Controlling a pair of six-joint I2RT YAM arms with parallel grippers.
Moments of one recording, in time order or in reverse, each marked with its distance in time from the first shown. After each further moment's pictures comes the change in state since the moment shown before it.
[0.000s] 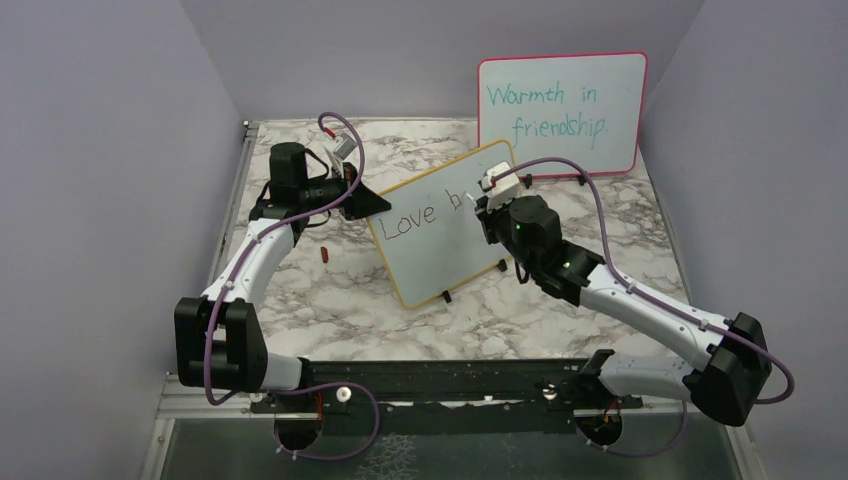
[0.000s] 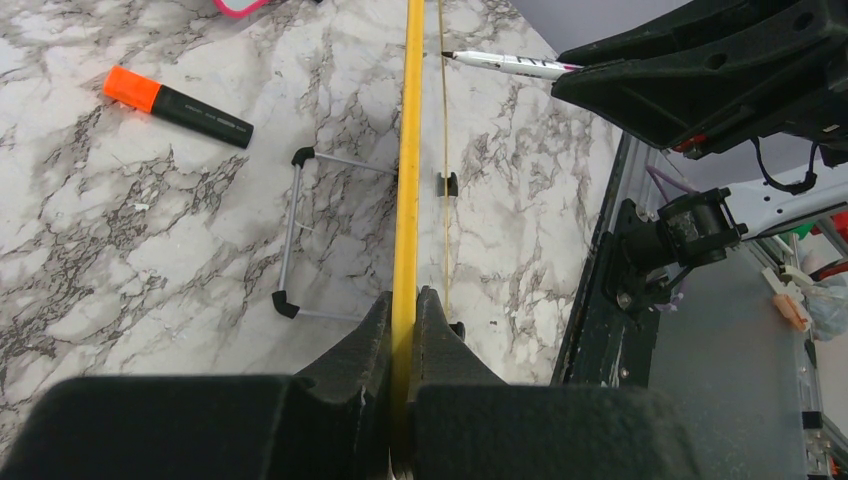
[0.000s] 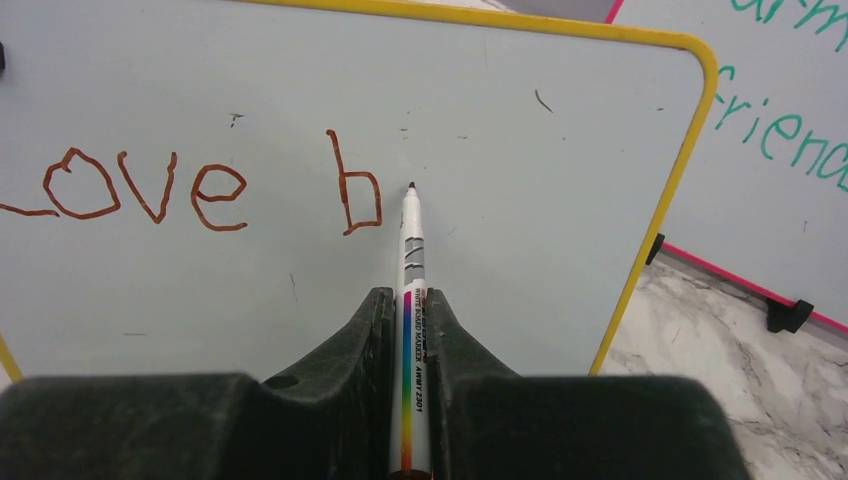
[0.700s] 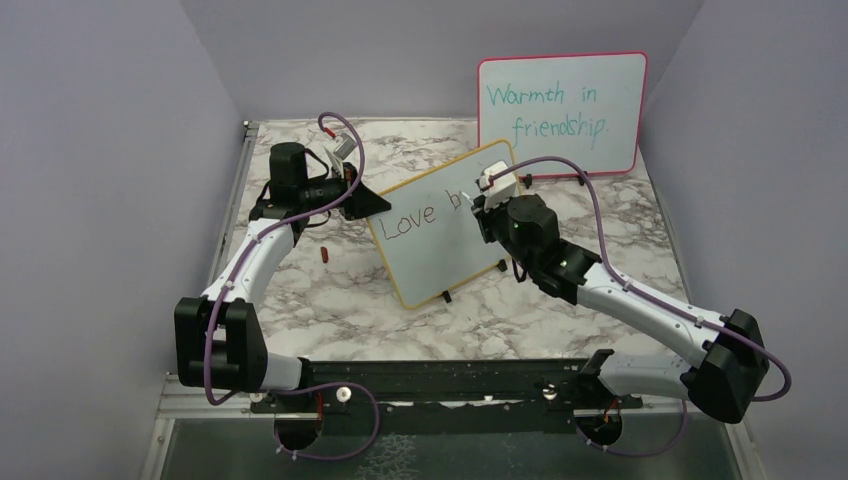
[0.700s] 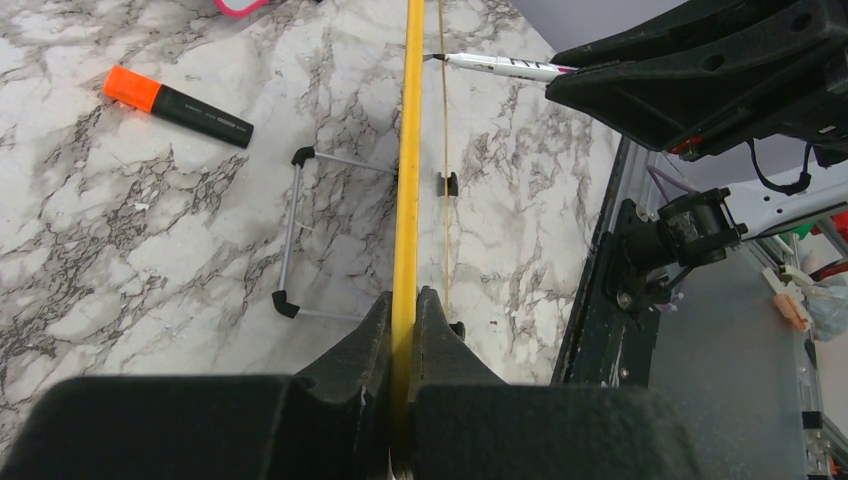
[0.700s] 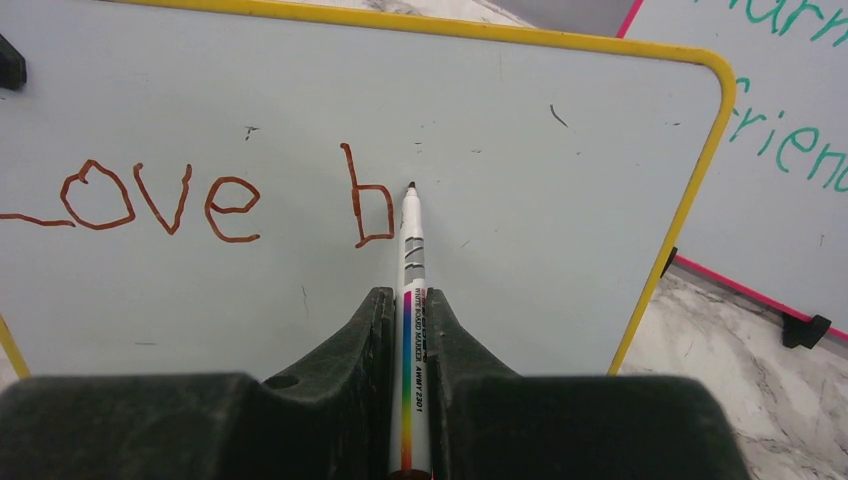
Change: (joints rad) left arm 0.000 0.000 0.000 -0.001 0.000 0.000; right arm -0.002 0.026 0.000 0.029 -0.024 0.000
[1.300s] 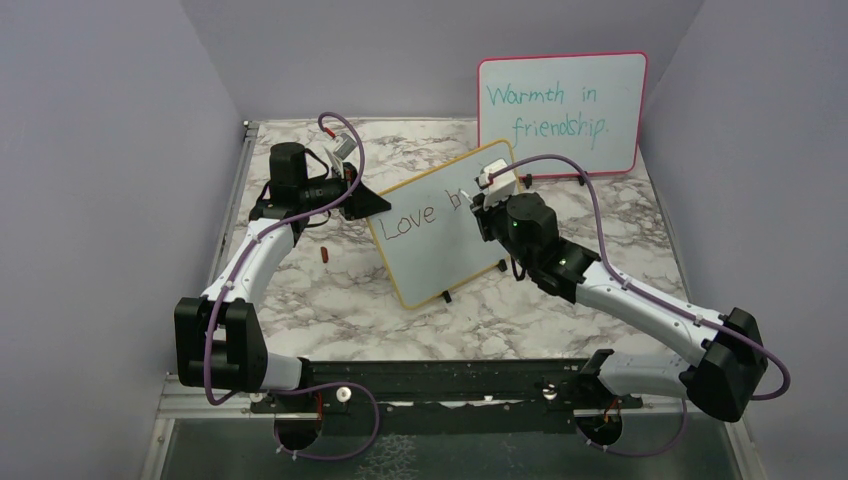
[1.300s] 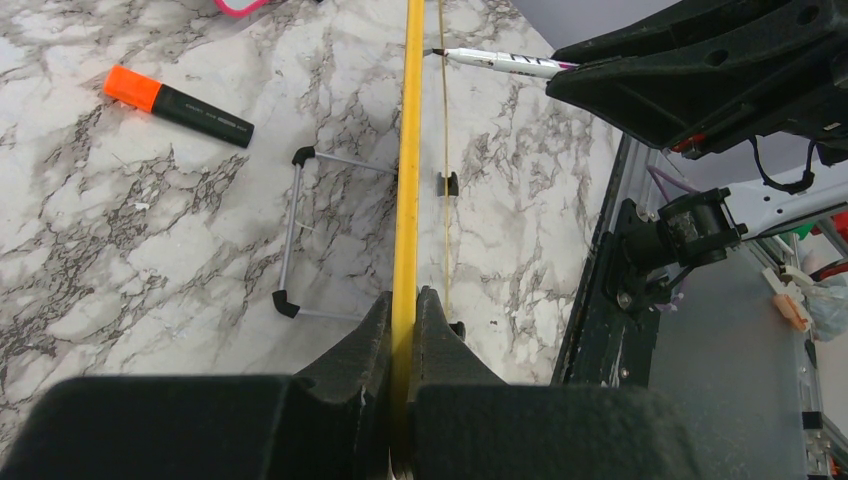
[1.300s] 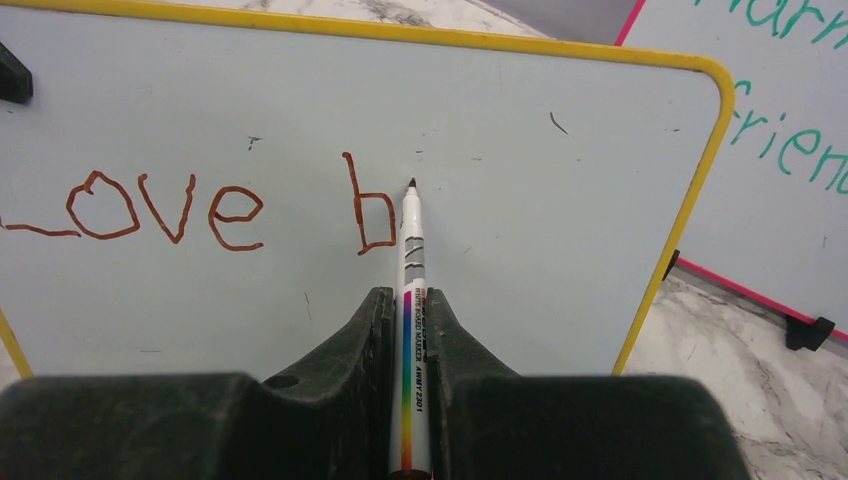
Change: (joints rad) left arm 0.000 0.000 0.000 0.000 0.000 0.000; right arm 0.000 0.010 0.014 0.003 0.001 0.010
